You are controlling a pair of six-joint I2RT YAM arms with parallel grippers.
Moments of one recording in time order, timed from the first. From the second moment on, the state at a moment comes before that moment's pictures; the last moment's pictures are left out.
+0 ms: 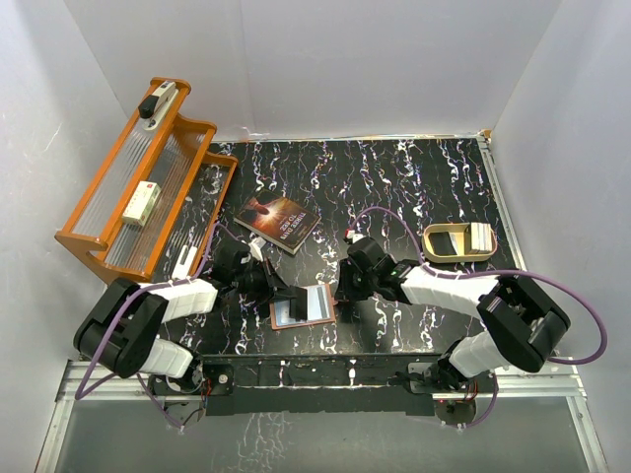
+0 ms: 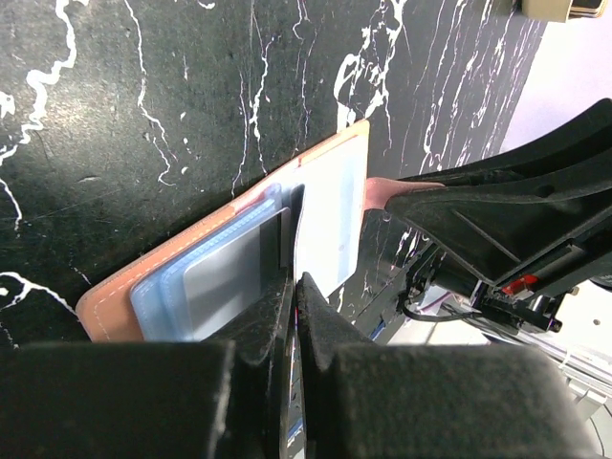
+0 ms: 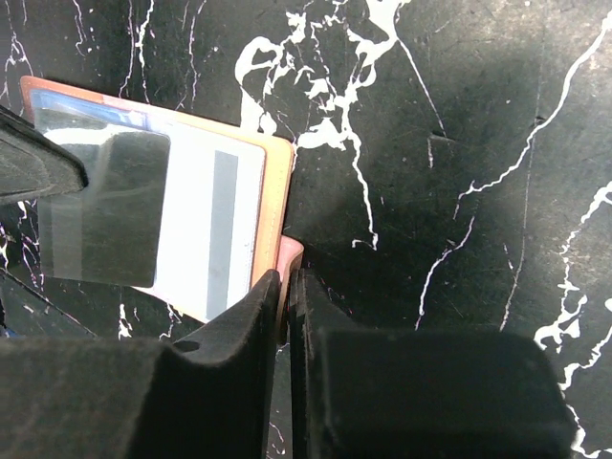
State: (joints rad) left arm -0.49 1.40 0.40 0.22 0.53 -0.93; right arm 0.76 1.42 0.65 -0.13 -0.12 0.63
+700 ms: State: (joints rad) left arm -0.49 1.39 0.41 0.14 0.50 -0.96; right arm 0.79 1.40 0.62 -0.09 -0.08 0.64
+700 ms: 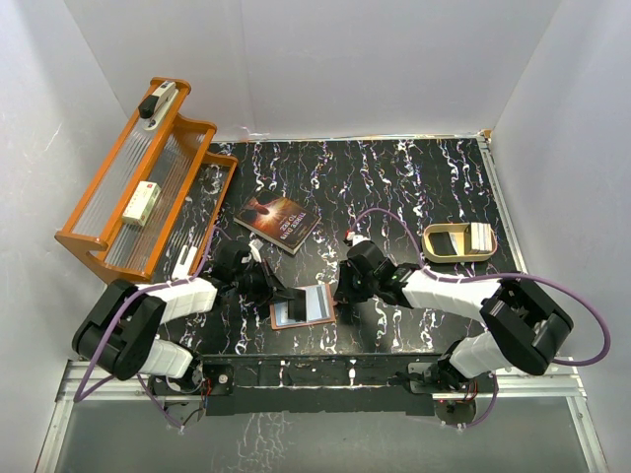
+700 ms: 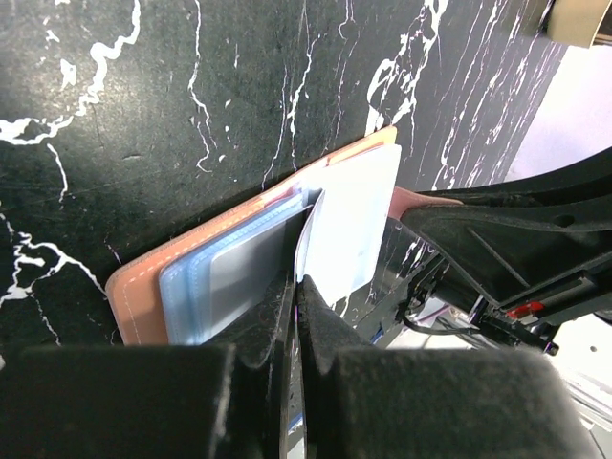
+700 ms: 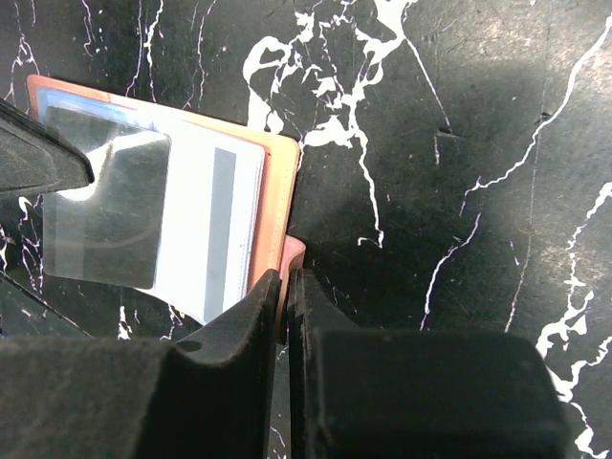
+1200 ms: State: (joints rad) left arm -0.49 1.36 0.39 0.16 0.48 -1.02; right arm 0.81 1.39 0.60 -0.08 -0.08 0.66
